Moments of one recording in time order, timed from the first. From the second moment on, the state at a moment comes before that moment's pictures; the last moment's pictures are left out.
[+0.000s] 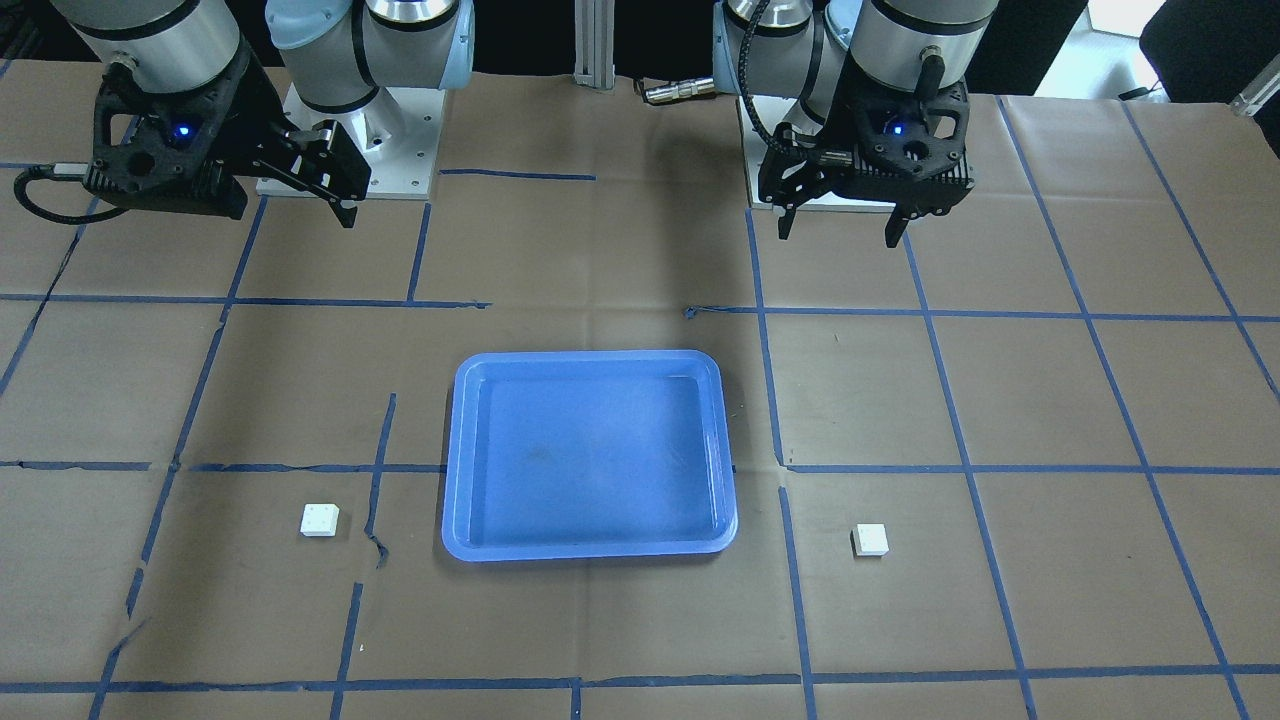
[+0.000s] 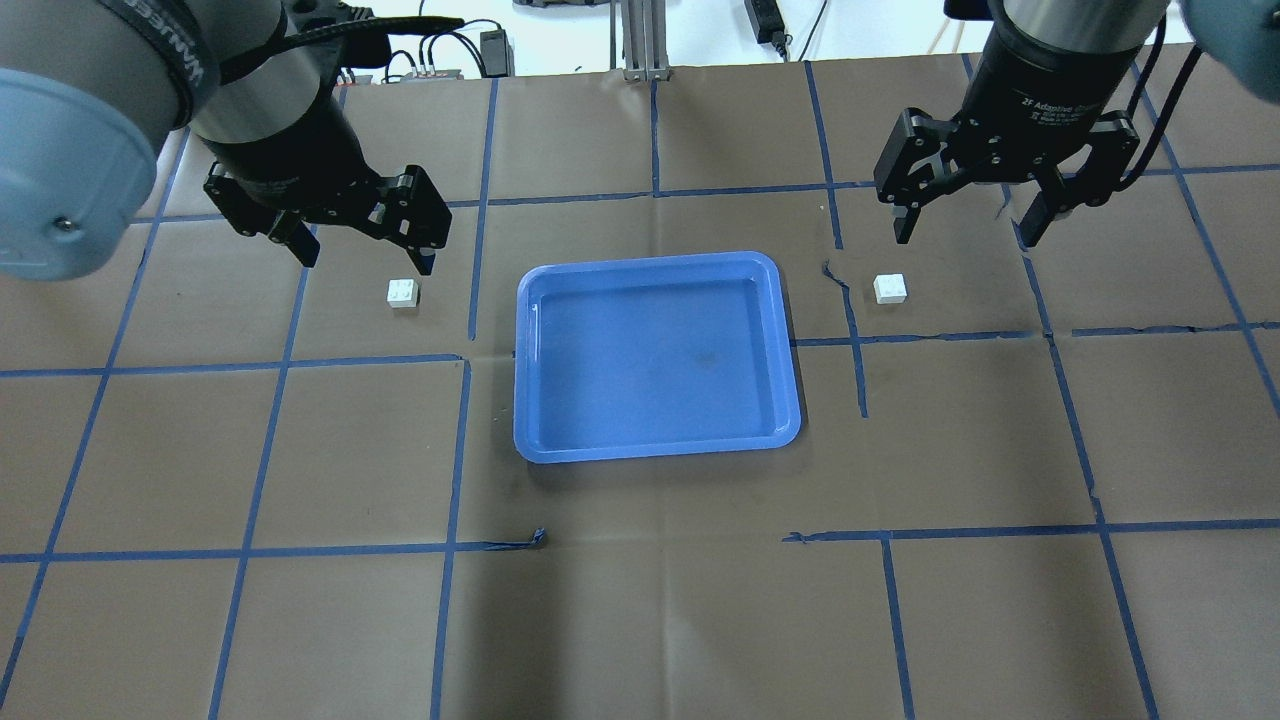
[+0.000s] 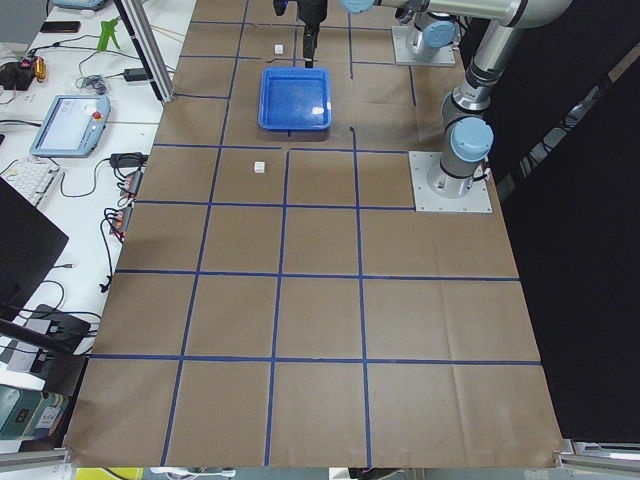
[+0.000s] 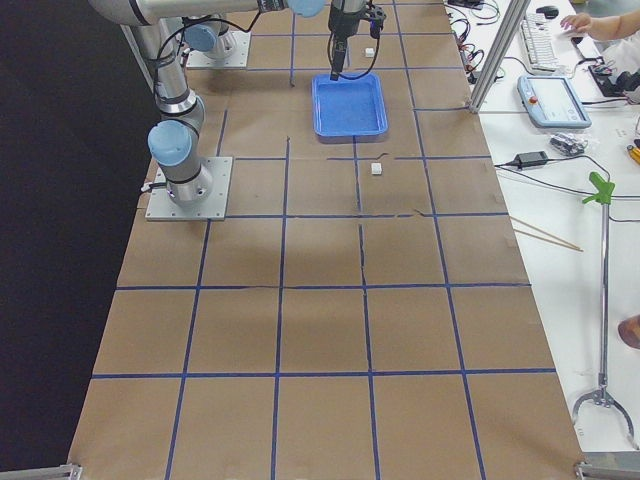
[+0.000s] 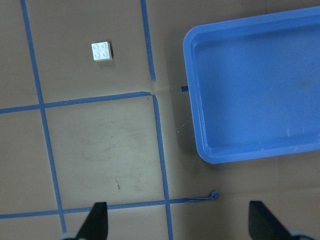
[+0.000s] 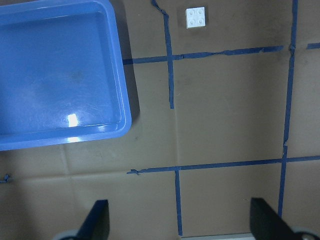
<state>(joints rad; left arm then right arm) -1.63 -1.54 -1.56 -1.58 1.60 0.03 1.57 -1.55 1.46 -1.36 -1.55 0.07</state>
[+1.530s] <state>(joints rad) -1.45 -1.90 -1.55 -1.26 1.59 0.19 1.52 -1.54 1.46 -1.40 -1.56 -0.71</state>
